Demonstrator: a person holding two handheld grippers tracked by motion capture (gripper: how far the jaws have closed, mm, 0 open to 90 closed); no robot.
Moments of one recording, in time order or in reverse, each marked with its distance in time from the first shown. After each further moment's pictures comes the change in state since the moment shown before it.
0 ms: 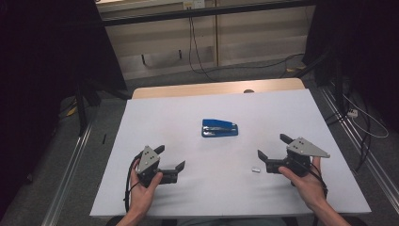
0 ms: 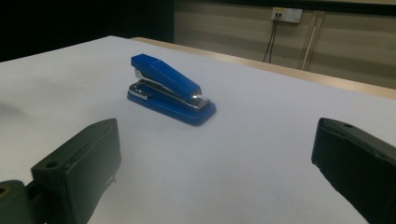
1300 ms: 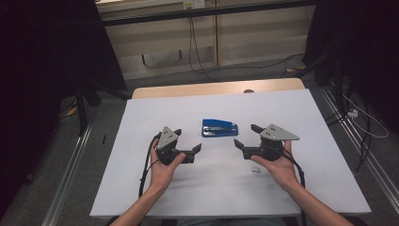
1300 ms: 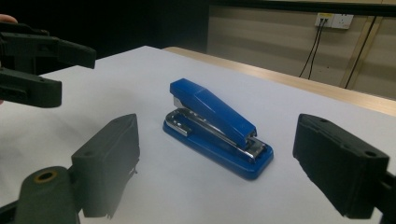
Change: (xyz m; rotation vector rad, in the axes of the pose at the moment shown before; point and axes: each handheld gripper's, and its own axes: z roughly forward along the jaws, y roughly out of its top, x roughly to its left) left arm 0.003 0.032 0.066 -0.013 -0.046 -0.006; right arm 0.025 0.024 0.064 -0.010 0.136 -0.010
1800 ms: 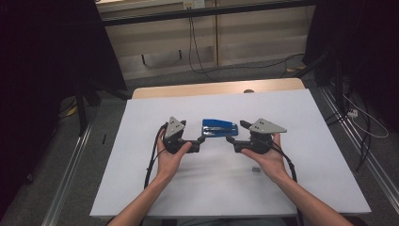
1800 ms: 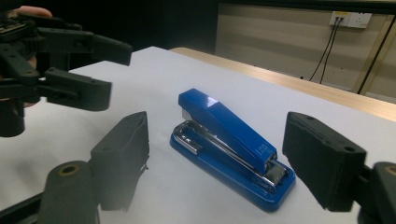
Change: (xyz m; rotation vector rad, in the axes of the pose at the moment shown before) left arm 0.011 0.019 0.034 0.000 0.025 0.026; right arm 0.004 0.010 0.030 0.010 0.036 -0.006
